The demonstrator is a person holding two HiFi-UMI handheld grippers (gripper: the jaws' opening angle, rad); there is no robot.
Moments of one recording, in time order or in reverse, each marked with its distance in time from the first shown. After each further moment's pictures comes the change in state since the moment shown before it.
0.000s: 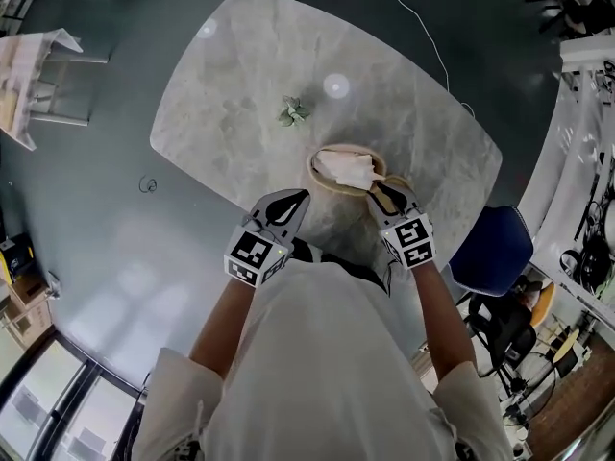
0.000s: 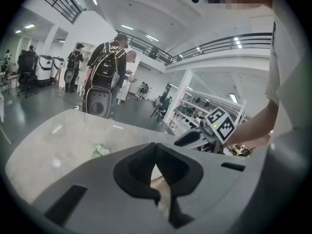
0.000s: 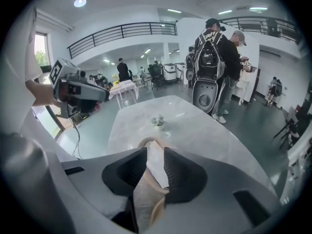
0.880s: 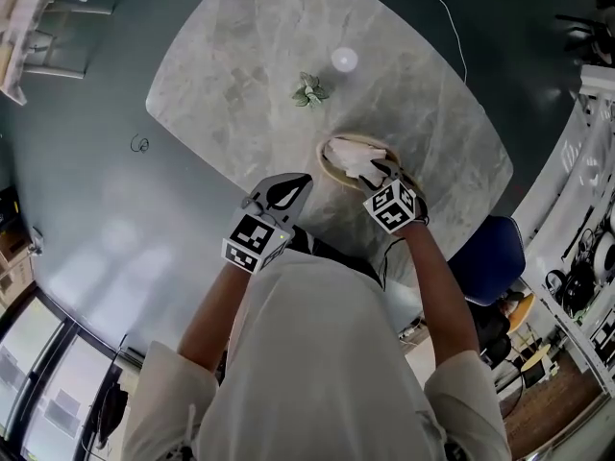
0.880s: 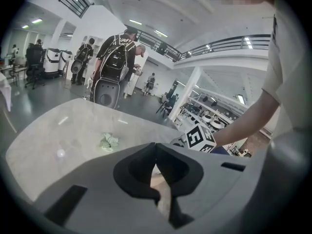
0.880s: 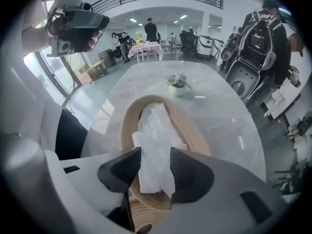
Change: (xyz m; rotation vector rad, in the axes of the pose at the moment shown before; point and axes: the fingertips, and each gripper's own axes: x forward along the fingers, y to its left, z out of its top) left arm 0.013 0.037 -0.031 -0.078 0.049 0.052; right arm 0.118 -0.009 -0.087 -0.337 0.404 0.143
